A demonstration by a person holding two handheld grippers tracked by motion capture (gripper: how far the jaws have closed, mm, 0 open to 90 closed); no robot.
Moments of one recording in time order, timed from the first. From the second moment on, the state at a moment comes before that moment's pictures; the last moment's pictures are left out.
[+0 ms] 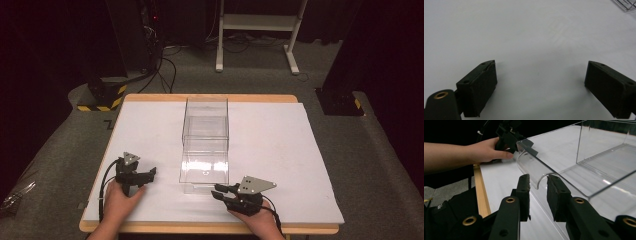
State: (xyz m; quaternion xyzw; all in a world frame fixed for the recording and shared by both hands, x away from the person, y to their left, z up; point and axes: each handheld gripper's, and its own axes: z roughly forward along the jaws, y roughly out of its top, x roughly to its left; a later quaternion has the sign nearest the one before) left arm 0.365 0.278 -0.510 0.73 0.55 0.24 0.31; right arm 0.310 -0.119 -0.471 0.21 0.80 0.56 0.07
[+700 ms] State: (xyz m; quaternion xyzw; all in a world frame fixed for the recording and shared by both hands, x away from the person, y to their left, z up) left arm 0.365 0.278 -0.510 0.73 0.55 0.24 0.31; right arm 0.316 -0.169 -0.453 0.27 0.75 0.58 0.17
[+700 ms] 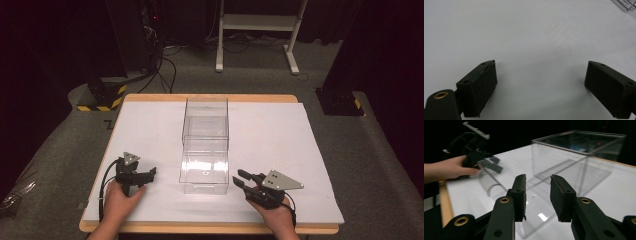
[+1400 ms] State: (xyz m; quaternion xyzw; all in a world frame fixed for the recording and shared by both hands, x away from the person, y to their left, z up) left arm 0.365 0.278 -0.509 0.73 0.55 0.24 0.31; right arm 0.351 -0.237 -0.485 0.44 0.72 0.47 0.28
